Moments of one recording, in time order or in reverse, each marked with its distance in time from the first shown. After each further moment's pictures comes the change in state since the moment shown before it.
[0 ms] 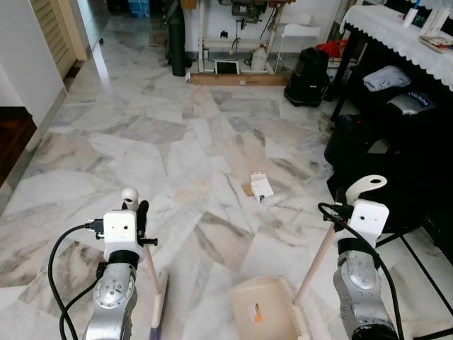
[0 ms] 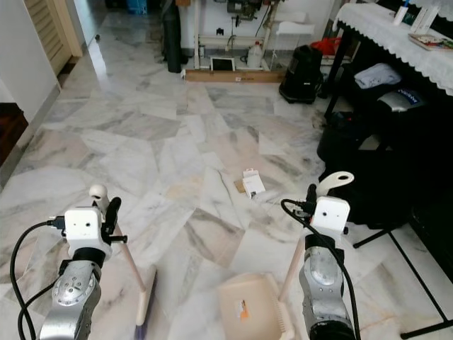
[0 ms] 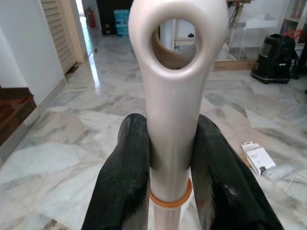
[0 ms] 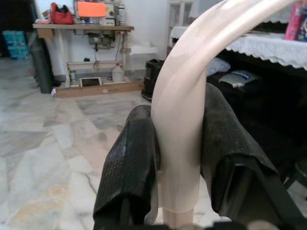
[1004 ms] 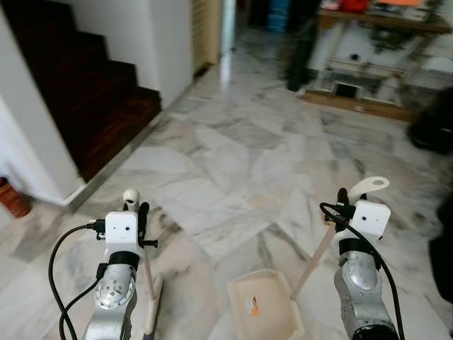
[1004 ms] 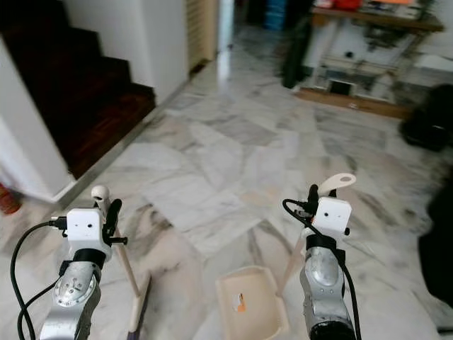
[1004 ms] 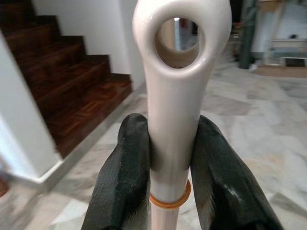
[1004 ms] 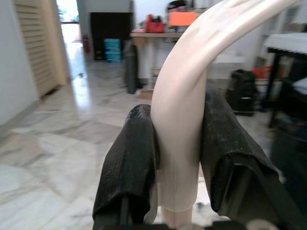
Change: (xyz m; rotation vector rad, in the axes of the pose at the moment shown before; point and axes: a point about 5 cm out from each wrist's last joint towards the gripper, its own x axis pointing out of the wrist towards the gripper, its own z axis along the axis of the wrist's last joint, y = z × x) left arm 0.000 -0.003 -0.001 0.028 0.007 -0.018; right arm -0.002 -0.007 -0.003 -0.003 0.010 -0.029
